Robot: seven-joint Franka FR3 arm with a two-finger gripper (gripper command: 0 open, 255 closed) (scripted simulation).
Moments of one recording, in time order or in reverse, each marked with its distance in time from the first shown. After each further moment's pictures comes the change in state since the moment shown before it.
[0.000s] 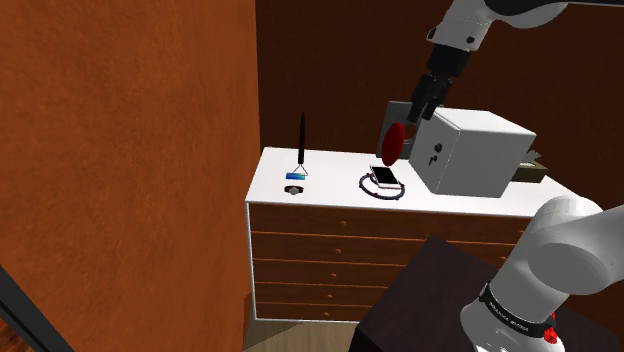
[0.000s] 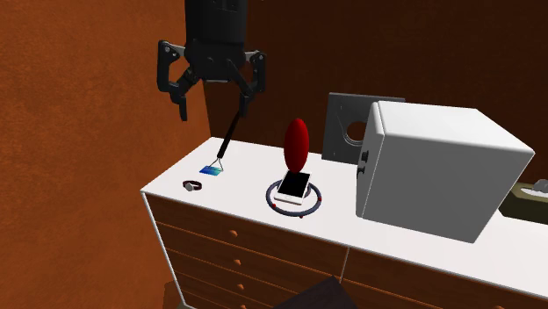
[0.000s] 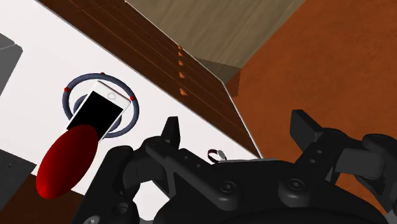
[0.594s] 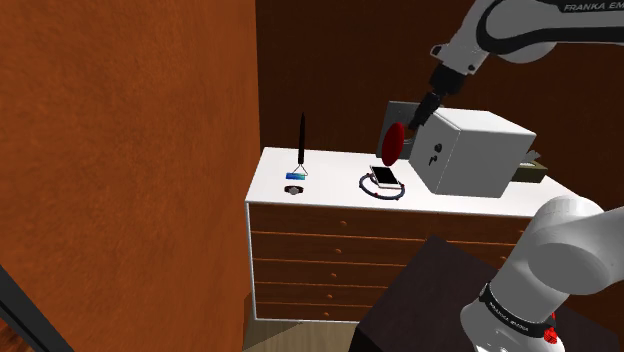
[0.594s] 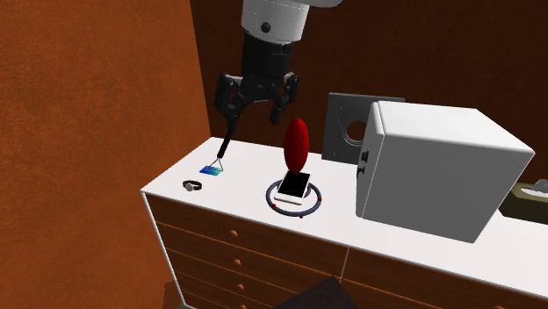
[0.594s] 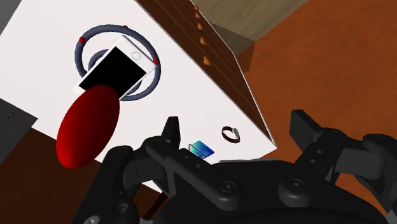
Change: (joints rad) arm -0.002 -0.024 -0.161 -0.151 -0.080 0.270 -0.275
